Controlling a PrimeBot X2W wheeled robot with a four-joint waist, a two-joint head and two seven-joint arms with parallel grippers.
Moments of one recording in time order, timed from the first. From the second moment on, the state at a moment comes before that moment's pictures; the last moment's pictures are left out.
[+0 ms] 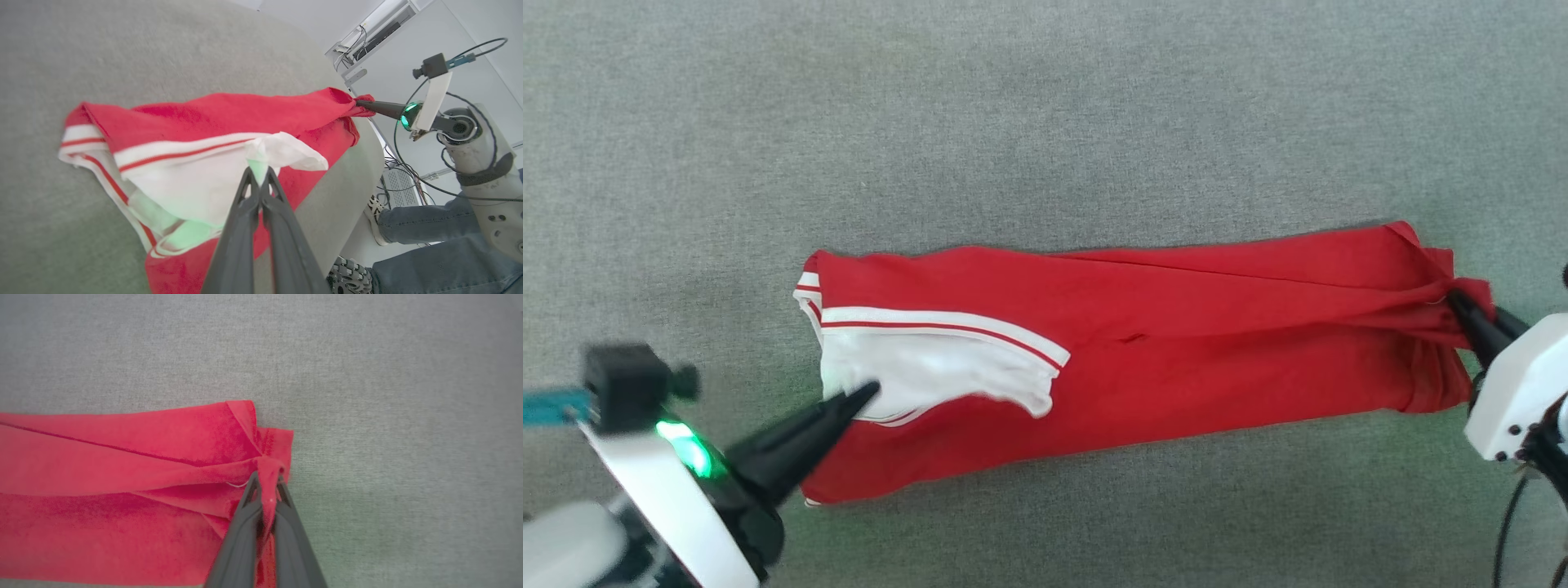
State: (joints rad) left arm -0.64 1.16 -1.17 -0.28 -1.45 -0.13 -0.26; right arm -0.19 -0.25 -0.17 -0.21 0.38 0.13 0.77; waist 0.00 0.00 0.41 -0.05
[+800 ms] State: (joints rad) left arm -0.38 0.90 -0.89 0.00 -1.31 -0.13 -0.26; right arm -0.25 -0.21 -0.23 0.00 0.38 0.13 0.70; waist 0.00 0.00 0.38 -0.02
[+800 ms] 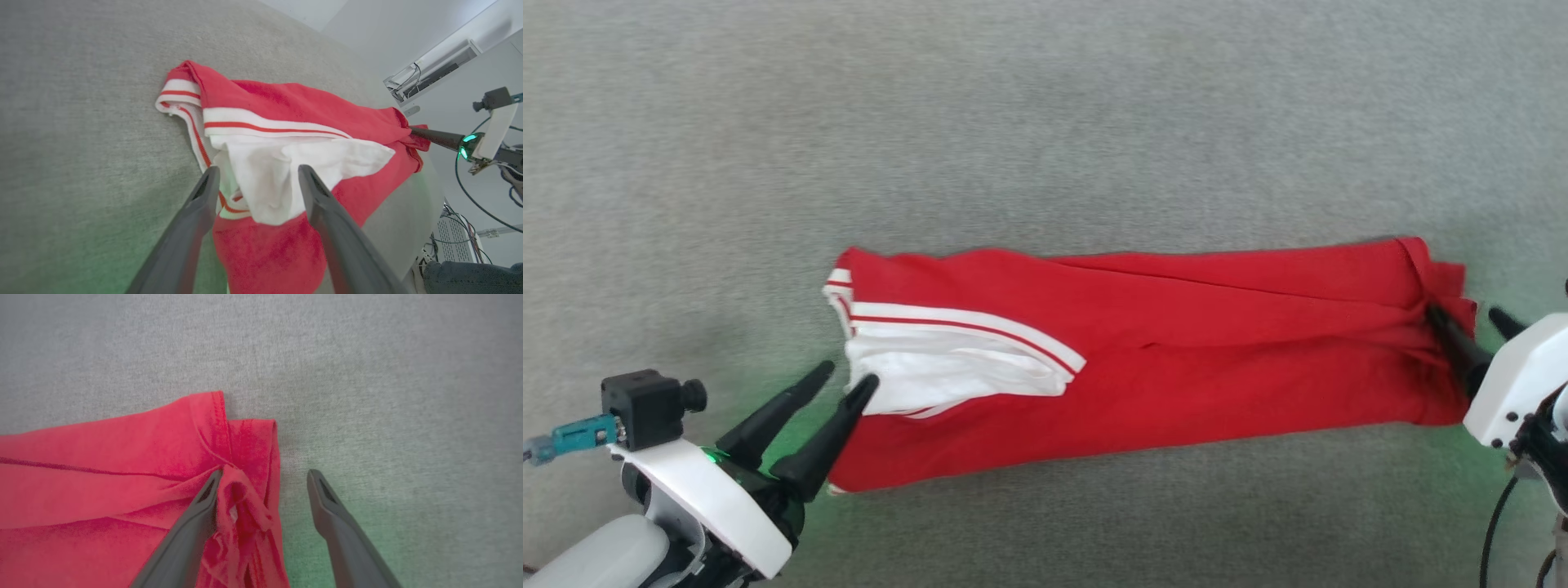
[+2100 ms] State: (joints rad) left arm -0.11 0.39 -0.16 0.08 -0.42 -0.13 -0.26; right arm -0.33 -0.25 -0.46 0.23 0.34 0.13 0.76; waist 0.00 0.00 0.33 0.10
